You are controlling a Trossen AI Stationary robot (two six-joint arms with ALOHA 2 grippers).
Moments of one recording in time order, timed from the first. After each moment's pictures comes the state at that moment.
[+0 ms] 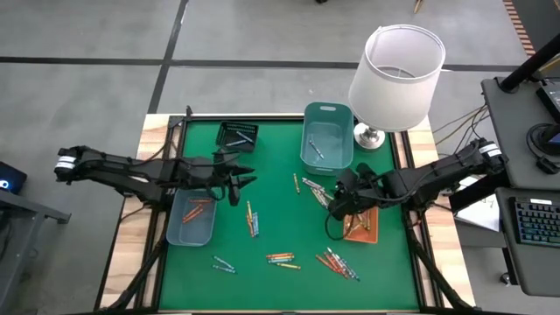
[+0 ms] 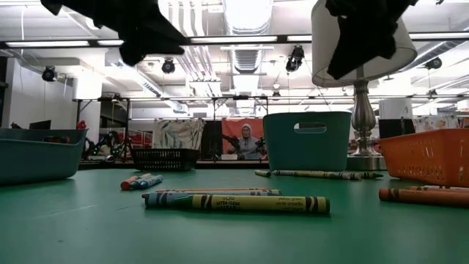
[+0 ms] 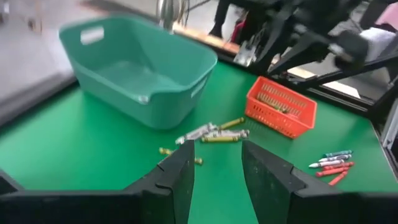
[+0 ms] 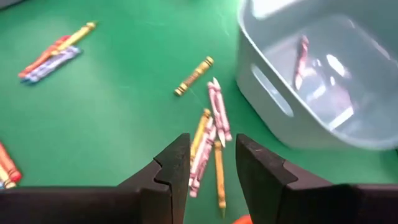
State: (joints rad) left arm -0.06 1.03 0.69 -0.05 -0.31 -0.38; right arm 0.29 1.29 1.02 -0.79 0.53 0.79
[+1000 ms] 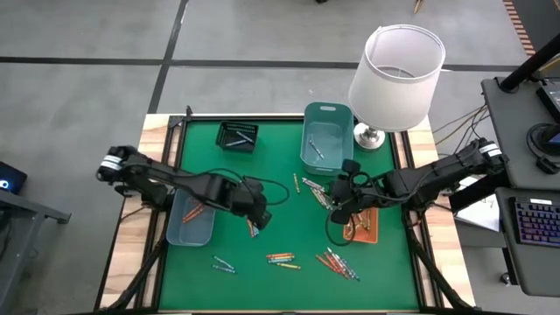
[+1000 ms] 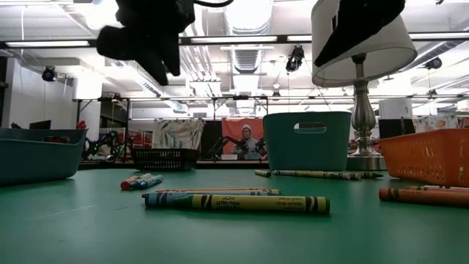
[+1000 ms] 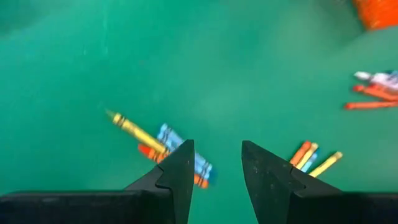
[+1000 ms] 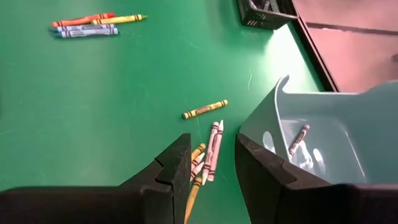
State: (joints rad) left arm -0.25 1.60 1.32 -0.91 -0.21 -1.12; right arm 0.29 1.29 1.01 -0.64 0.52 0.23
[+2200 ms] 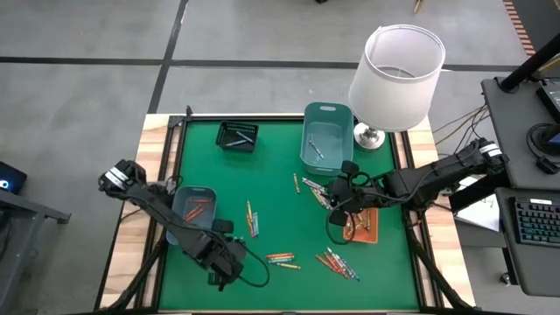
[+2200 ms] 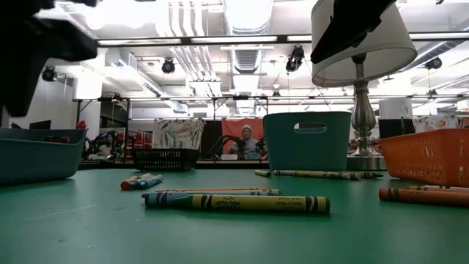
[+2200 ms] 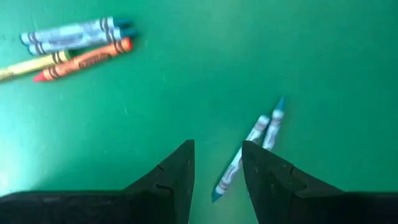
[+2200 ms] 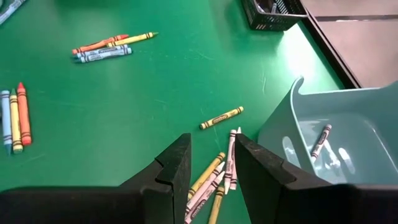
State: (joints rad) left arm -0.67 1.71 1.23 -0.95 -0.13 -0.63; right arm 0.29 1.29 1.00 -0.58 0.49 0.32
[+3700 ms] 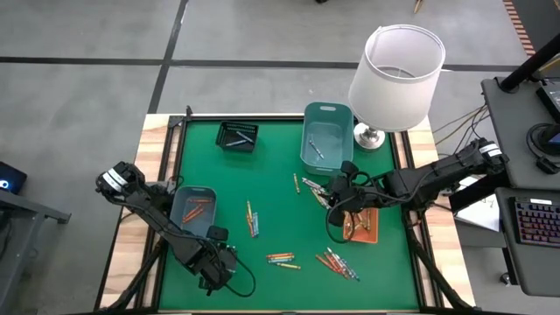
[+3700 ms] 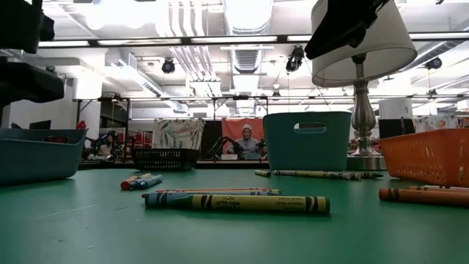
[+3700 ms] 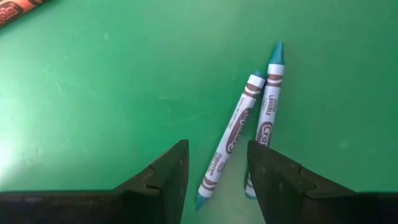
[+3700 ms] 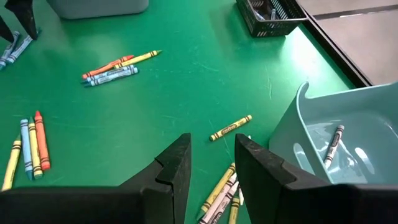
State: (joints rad) left arm -0.76 1.71 1.01 -0.71 -0.12 -0.63; right arm 0.29 1.29 1.00 -0.53 0.49 0.39
